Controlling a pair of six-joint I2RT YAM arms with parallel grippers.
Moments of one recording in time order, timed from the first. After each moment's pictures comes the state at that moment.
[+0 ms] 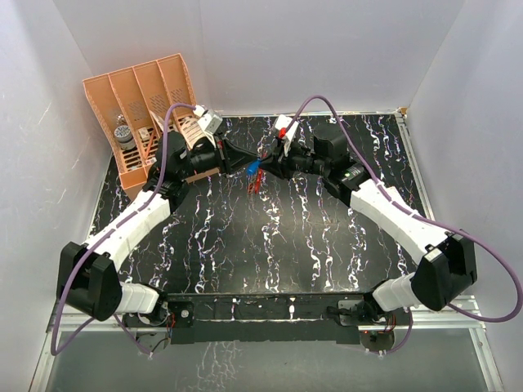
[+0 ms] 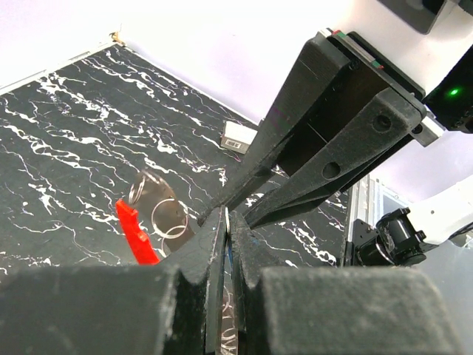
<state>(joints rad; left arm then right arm) -0.41 1.33 1.00 0.36 0.77 -0.38 0.55 1.39 1.19 -0.03 -0.60 -0.22</state>
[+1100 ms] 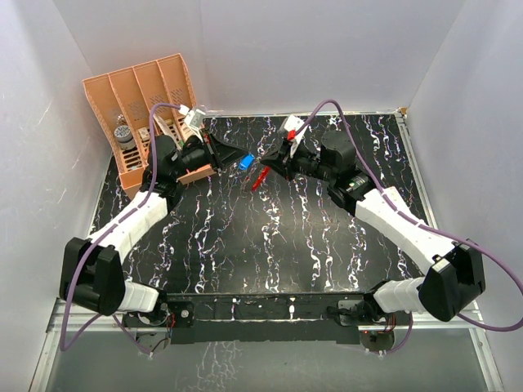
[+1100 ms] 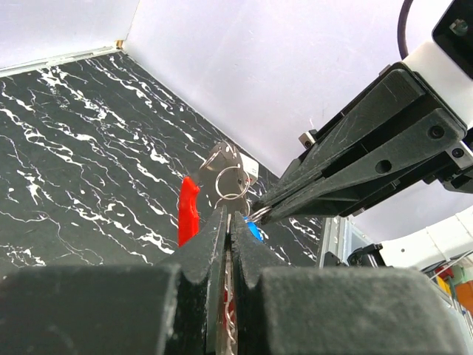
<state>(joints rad) -0.32 1.36 0.94 0.55 0.77 -0.62 0.55 1.32 1.10 0.14 -0.54 -0.15</state>
